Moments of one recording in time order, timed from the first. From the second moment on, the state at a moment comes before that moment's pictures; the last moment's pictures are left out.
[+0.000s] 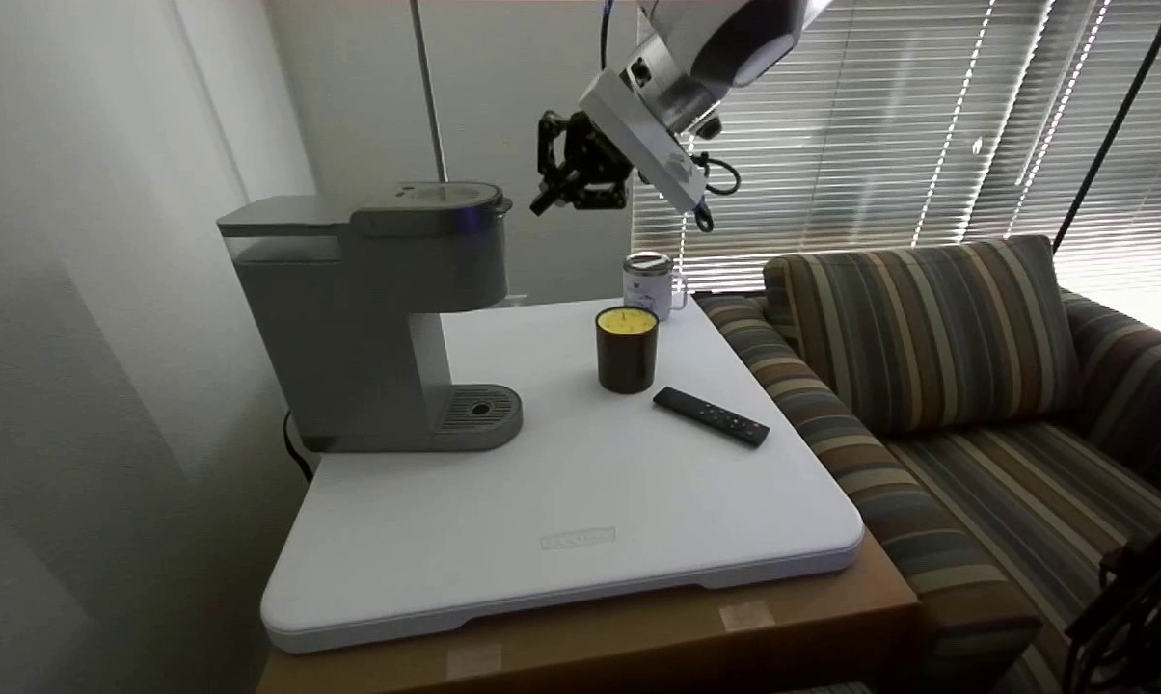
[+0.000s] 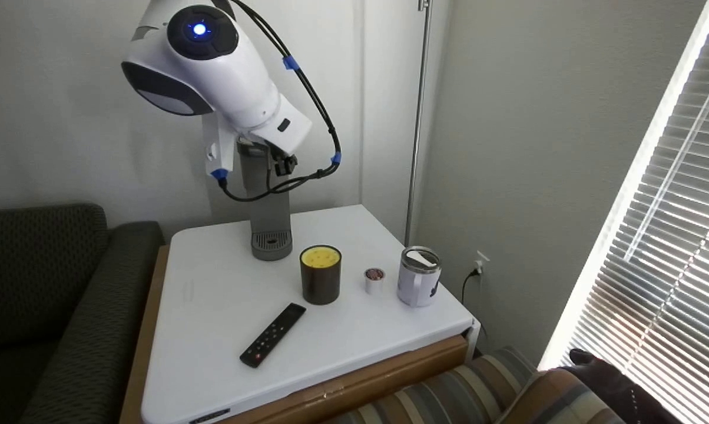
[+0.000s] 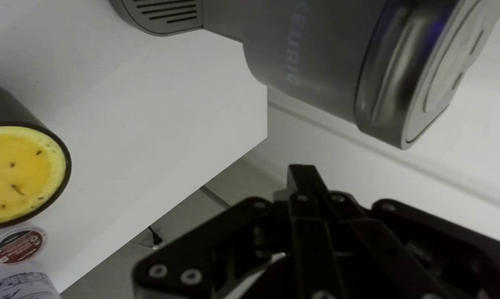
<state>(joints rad) 0.12 0.59 0.09 -1.71 1.48 3.00 -0.45</state>
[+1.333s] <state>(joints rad) 0.09 0.58 0.10 -1.72 1.56 2.78 -0.47</state>
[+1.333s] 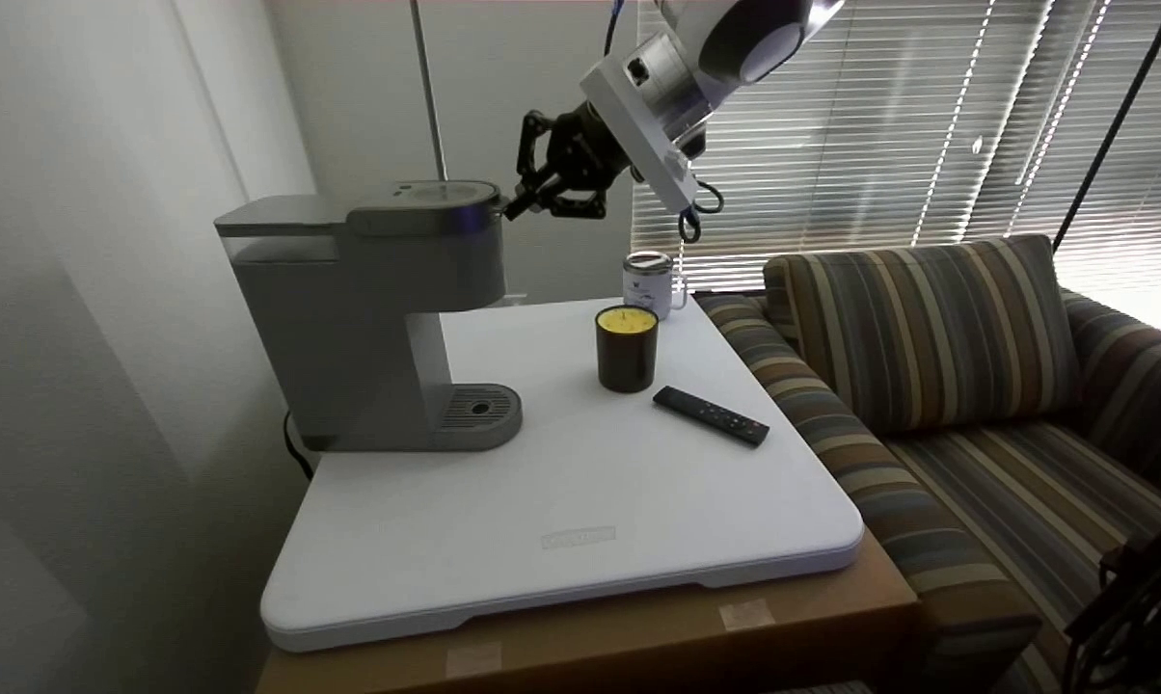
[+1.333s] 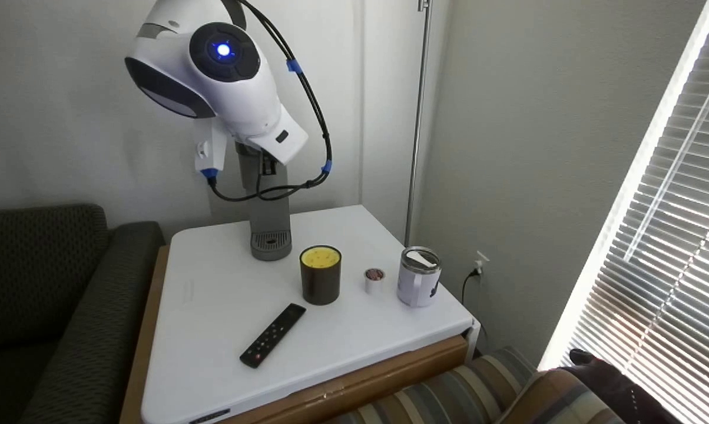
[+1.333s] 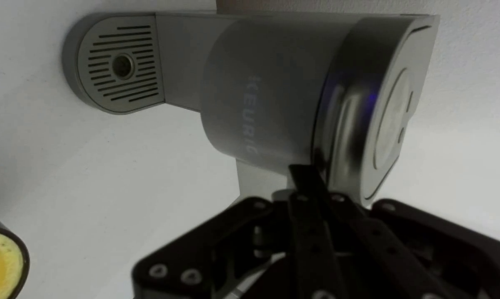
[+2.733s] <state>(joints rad) 0.07 0.50 0.10 -1.74 1.64 2.71 -0.51</state>
